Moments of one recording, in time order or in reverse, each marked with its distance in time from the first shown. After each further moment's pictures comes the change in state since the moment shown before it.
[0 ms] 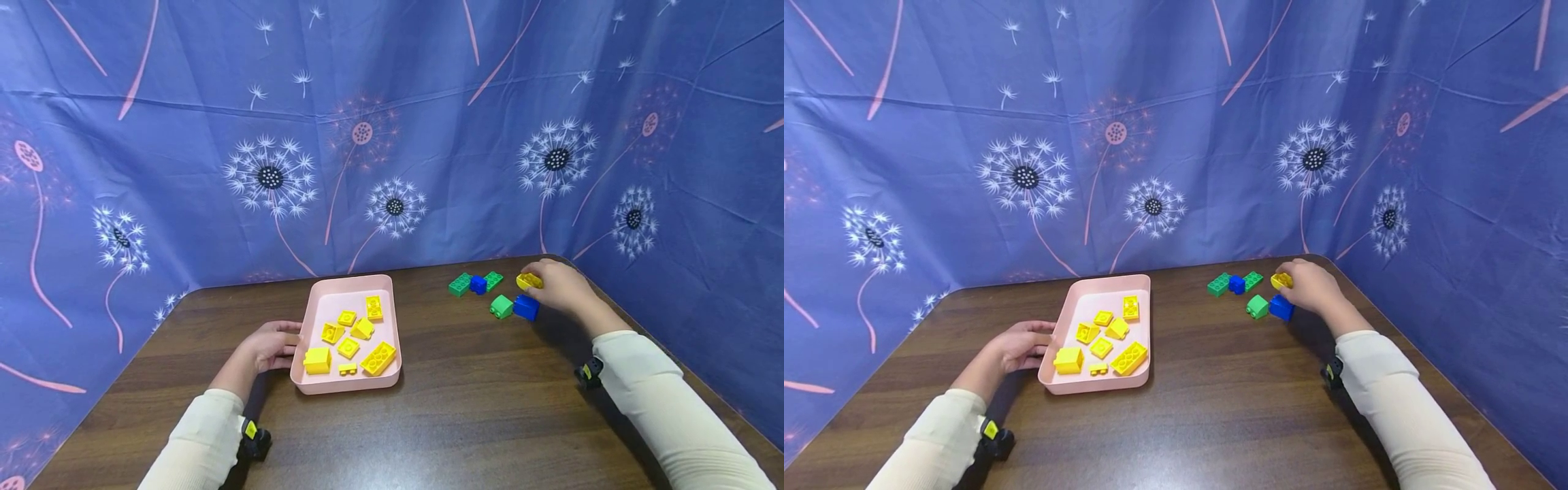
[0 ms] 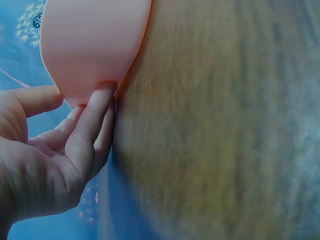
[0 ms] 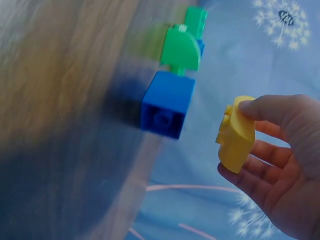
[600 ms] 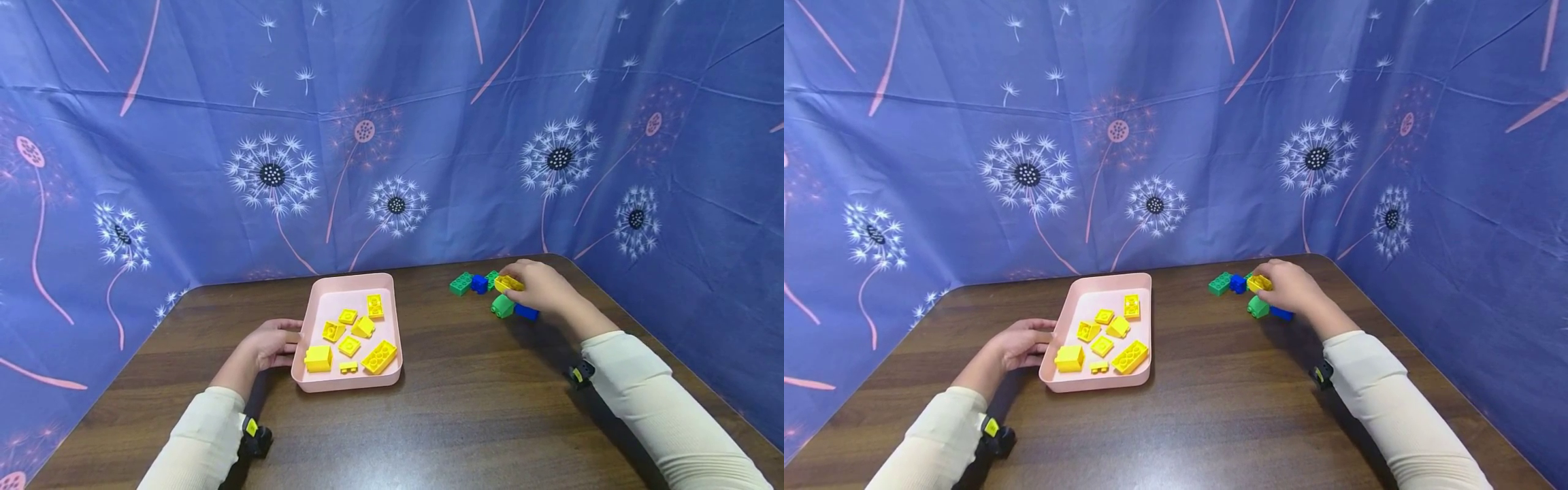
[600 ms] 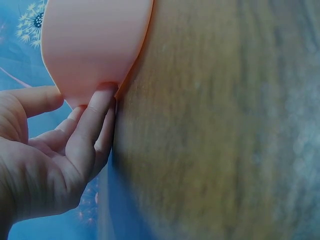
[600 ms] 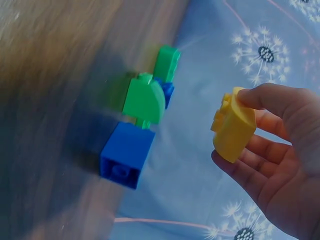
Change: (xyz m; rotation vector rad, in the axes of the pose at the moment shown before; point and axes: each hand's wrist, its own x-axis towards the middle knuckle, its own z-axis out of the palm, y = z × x) left_hand 0.001 -0.002 -0.001 -0.005 -0.001 0.004; right_hand 0.007 -0.036 0.002 0.019 0.007 -0.174
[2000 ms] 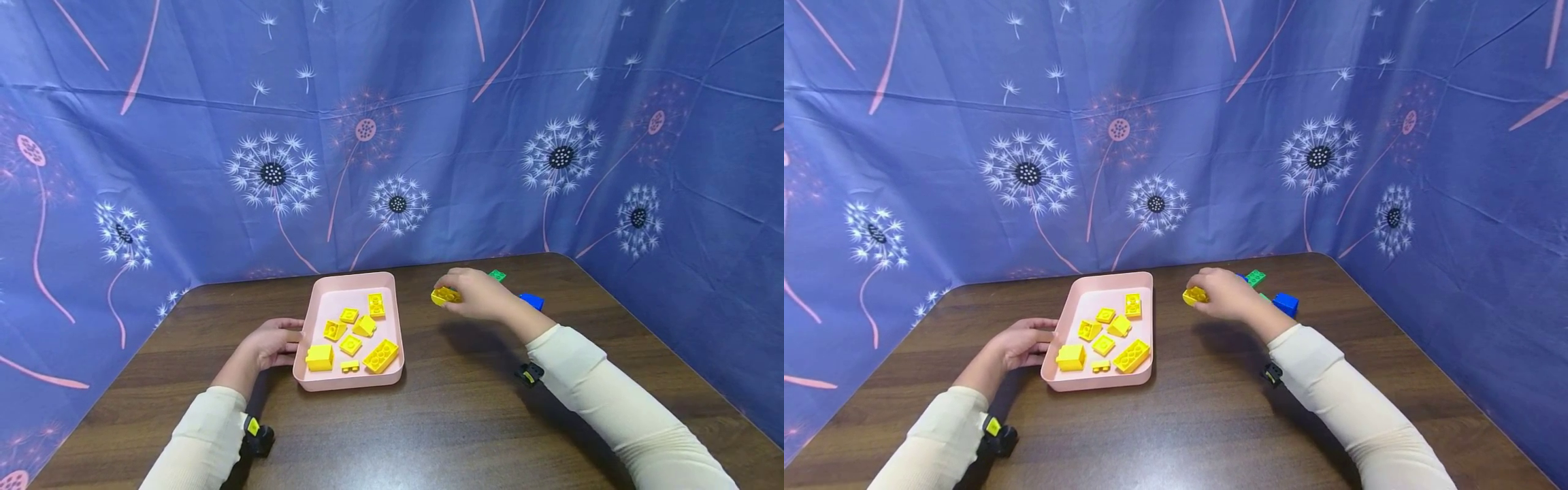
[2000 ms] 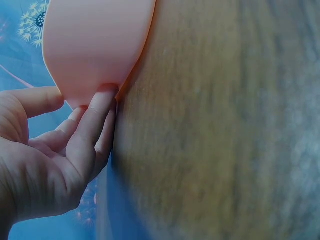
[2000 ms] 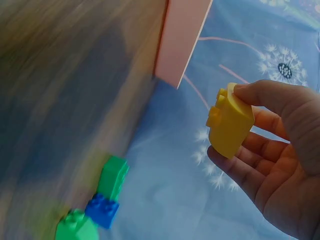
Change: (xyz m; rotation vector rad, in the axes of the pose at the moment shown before) left_hand -0.003 0.002 0.000 -0.006 -0.012 -0.006; right_hand 0.041 -0.094 0.025 0.051 -0.007 -0.263
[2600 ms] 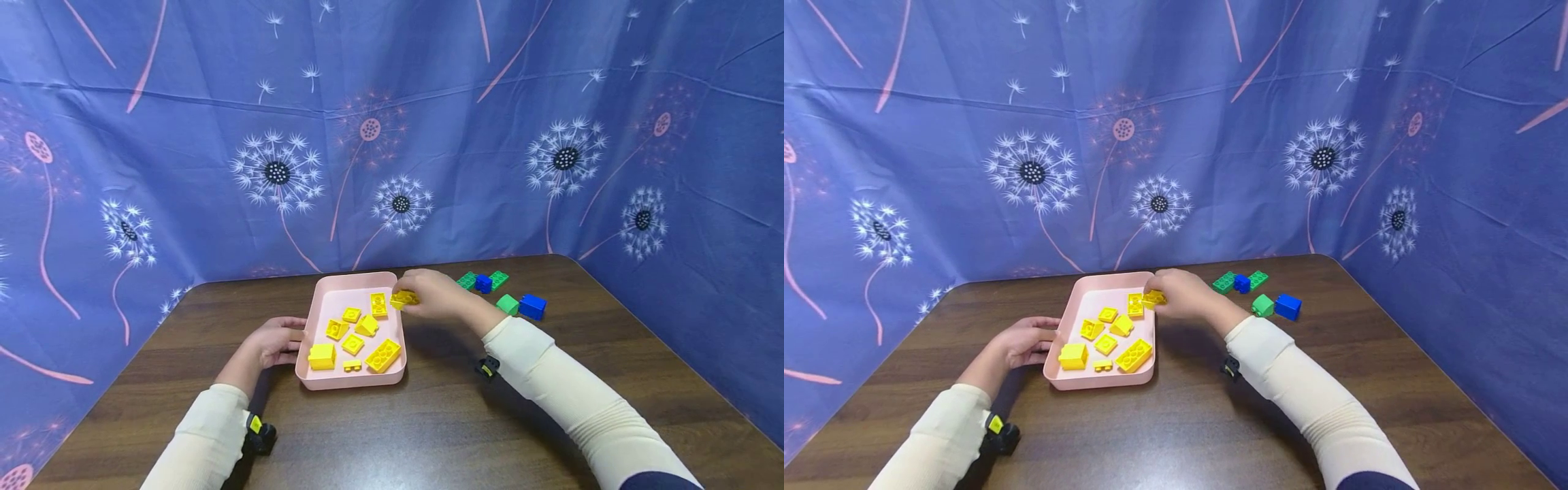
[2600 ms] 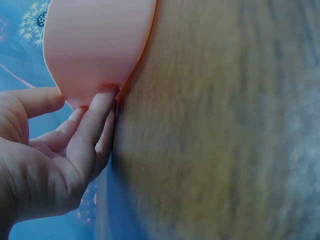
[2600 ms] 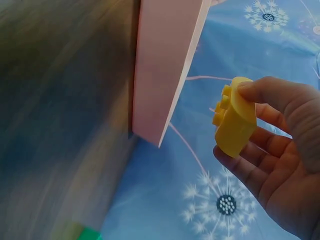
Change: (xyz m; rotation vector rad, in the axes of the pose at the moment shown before) left_hand 0.001 -0.002 -0.001 -0.010 -0.012 0.023; right_hand 0.056 -0.042 0.022 0.061 -0.075 -0.087
